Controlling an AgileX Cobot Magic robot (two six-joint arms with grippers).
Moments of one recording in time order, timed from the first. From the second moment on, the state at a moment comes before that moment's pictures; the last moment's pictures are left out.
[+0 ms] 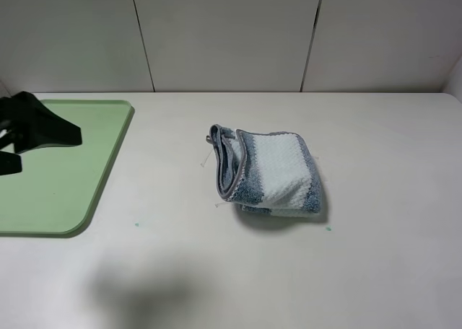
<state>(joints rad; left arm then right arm) -0.18 0.89 -0.52 -0.42 0.50 -0.02 0.11 -0.01 -0.50 0.09 1.02 -0.21</state>
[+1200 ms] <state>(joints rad) -0.64 1.65 -0.91 -0.46 0.17 0.10 0.11 -0.01 -0.50 0.09 1.02 -0.21</state>
